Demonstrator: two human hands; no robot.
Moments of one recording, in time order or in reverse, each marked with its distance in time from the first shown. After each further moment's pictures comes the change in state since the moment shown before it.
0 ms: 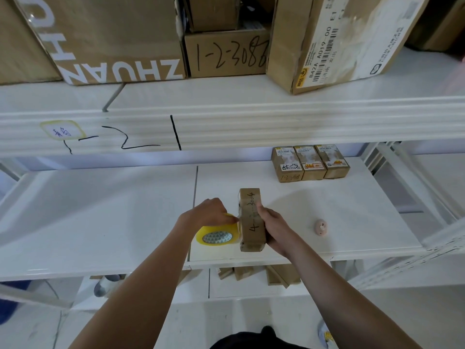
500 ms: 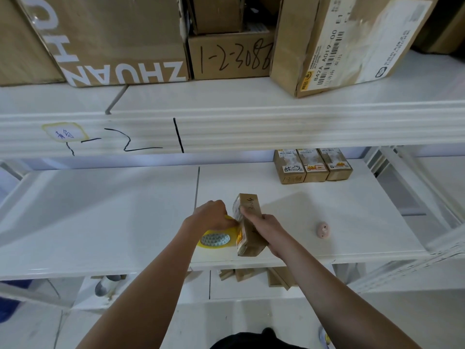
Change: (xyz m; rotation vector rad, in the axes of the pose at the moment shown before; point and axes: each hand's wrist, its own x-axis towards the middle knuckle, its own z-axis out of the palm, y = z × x) left_hand -0.003 0.007 0.004 0.074 0.065 -0.042; right_hand 0.013 -0.001 0.021 -0.340 0.200 0.137
